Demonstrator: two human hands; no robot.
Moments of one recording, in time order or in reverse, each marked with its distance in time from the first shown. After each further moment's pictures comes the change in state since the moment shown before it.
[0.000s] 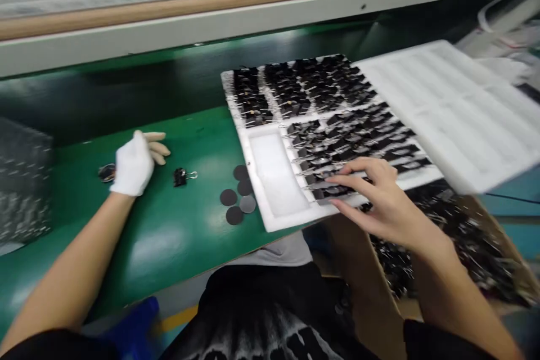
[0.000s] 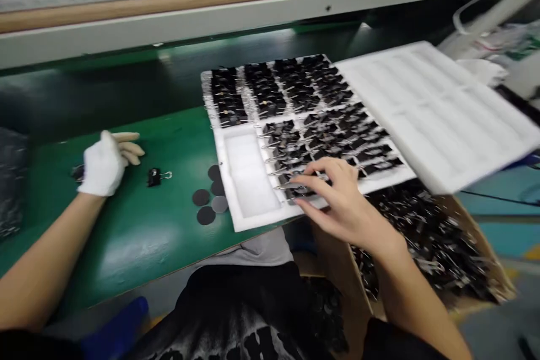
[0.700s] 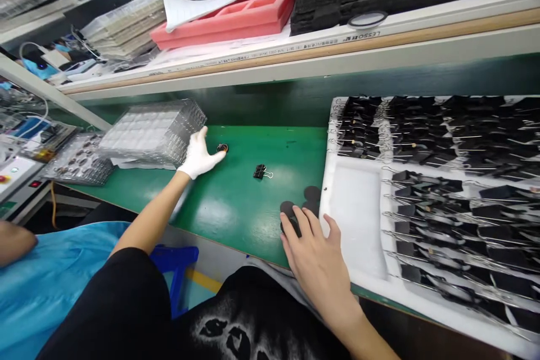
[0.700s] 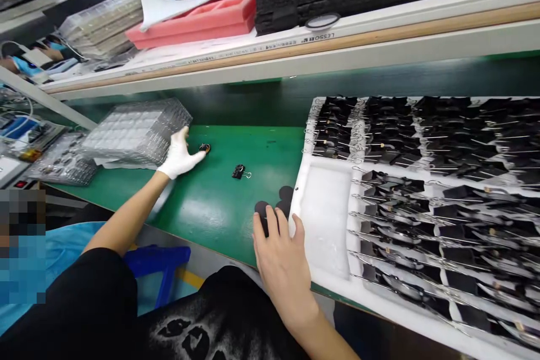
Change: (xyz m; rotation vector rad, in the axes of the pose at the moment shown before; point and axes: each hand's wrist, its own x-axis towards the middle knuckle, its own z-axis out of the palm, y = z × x) left_hand -0.058 -0.031 -0.128 0.895 0.209 0.000; right_hand 0.035 -0.135 0.121 -0.084 -0.053 -0.328
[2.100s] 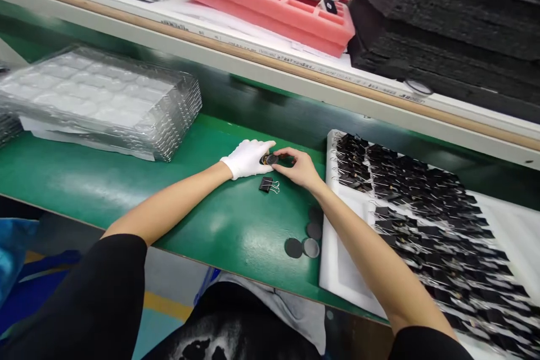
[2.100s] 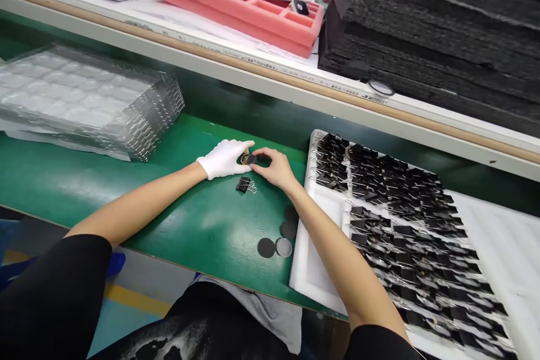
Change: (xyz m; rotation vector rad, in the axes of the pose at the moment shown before) left_hand 0.027 0.112 0.050 -0.174 -0.355 0.441; right_hand 0.236 0.082 0.071 0.759 -0.037 0.072
